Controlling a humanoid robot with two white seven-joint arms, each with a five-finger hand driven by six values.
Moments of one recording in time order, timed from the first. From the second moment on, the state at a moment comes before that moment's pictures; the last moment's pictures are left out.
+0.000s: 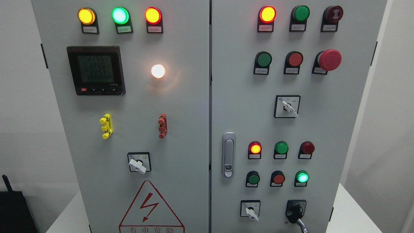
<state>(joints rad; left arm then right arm) 0.05 -0.07 -0.01 -0.11 0.03 -0.03 -0.03 0.02 -0.01 0.03 -1.63 -0.19 -0.29 0.10</state>
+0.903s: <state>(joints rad) 0.05 -0.07 -0.01 -0.11 0.03 -0.03 -0.03 0.04 -0.01 0.00 -1.66 -0.19 -0.30 0.10</state>
